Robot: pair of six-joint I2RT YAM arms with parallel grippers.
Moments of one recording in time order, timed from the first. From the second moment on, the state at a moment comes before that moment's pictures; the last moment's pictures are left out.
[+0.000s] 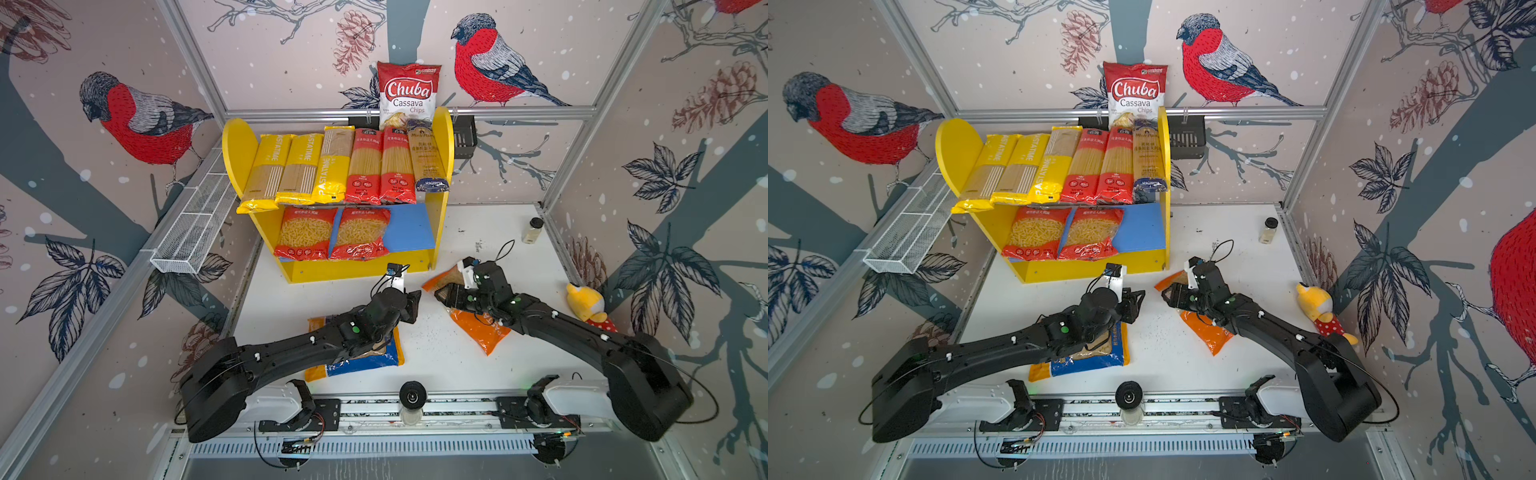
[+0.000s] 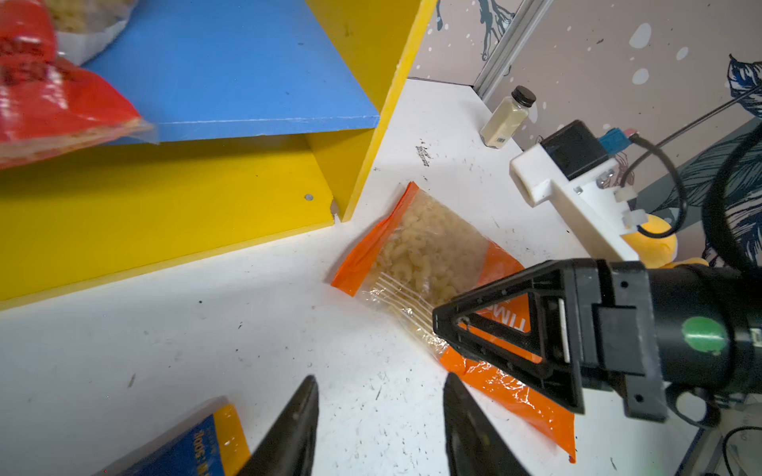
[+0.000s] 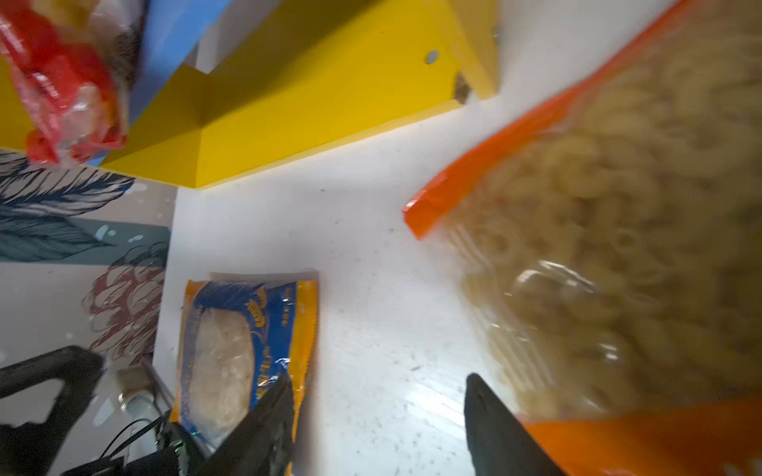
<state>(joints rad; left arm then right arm) -1.01 1.29 0.72 0.11 -0.32 -0.55 0.55 1.27 0.61 -0.10 -0.28 0.64</state>
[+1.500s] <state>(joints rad) -1.02 1.34 0.70 0.21 -0.13 -0.49 0.93 1.13 0.57 -0.25 0.28 0.97</state>
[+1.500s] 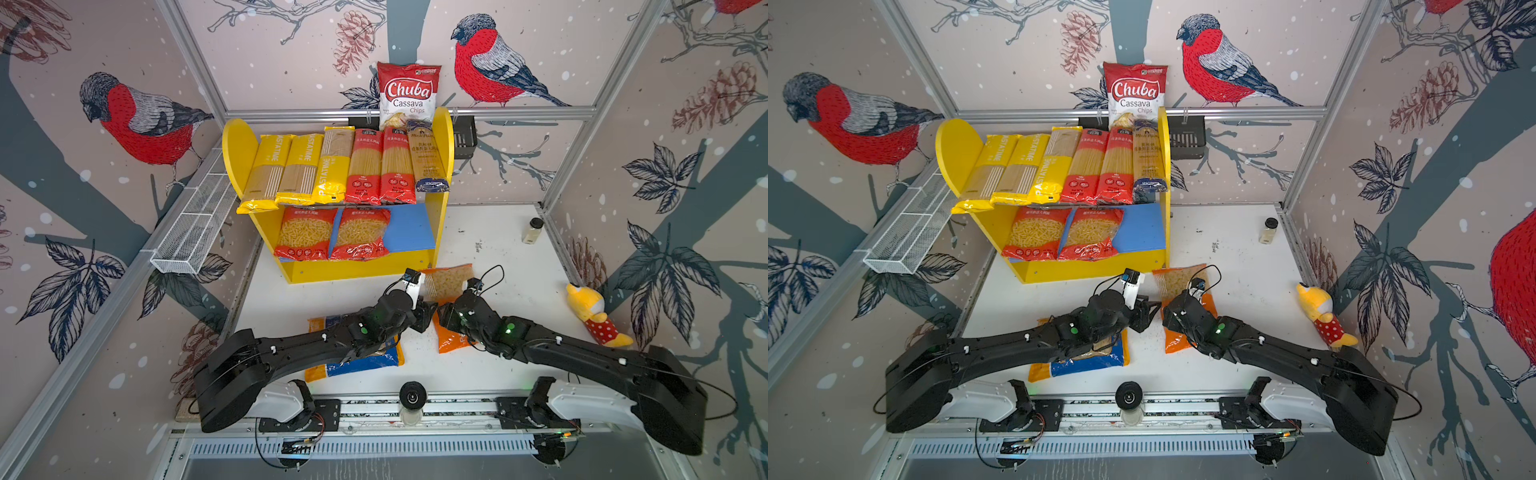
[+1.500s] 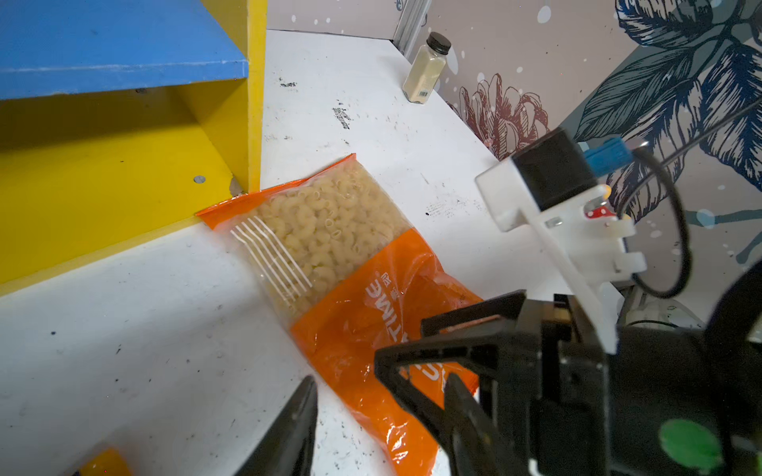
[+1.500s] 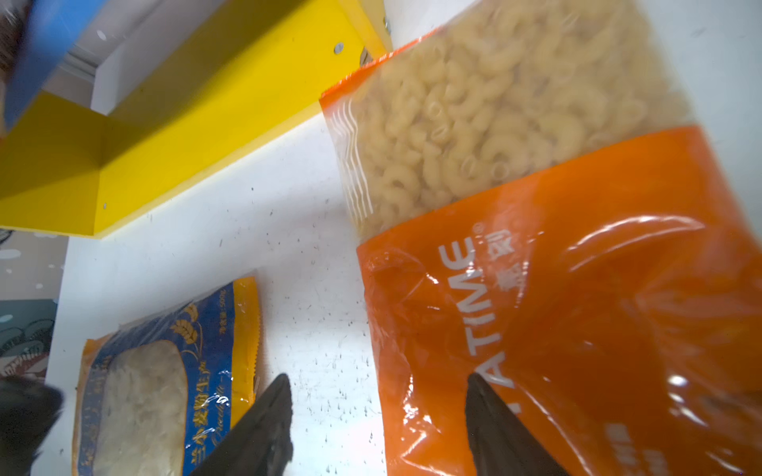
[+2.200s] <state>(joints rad) -1.06 1.43 0.72 0.22 -0.11 -0.52 0.74 0.93 0.47 -0.32 0.28 0.91</state>
